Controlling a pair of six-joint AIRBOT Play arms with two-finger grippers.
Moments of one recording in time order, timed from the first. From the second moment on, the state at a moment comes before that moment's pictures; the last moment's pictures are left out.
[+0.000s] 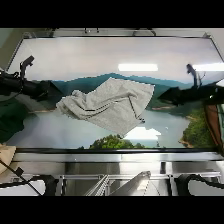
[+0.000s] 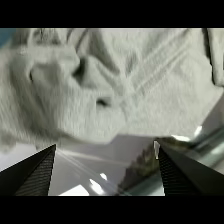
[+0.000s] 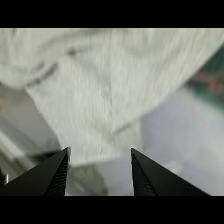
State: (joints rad) left arm 0.28 -1.49 1.28 0.85 -1.45 -1.08; right arm -0.23 -1.41 0.98 -0.60 1.30 0.95
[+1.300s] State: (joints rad) left arm 0.18 -1.67 1.15 1.08 -1.28 -1.10; right arm 0.11 -1.43 0.67 -0.45 1.00 0.93
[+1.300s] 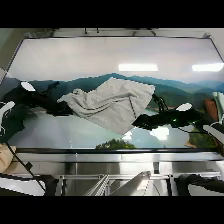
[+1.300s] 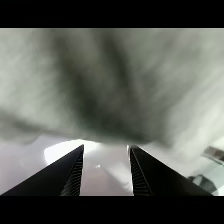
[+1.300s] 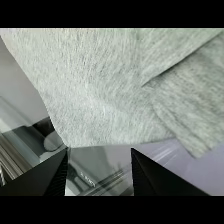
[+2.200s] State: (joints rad) left arm 0.19 -1.68 1.11 0.86 -1.16 -0.97; right arm 0.11 -1.43 0.67 -0.38 1.01 0.89
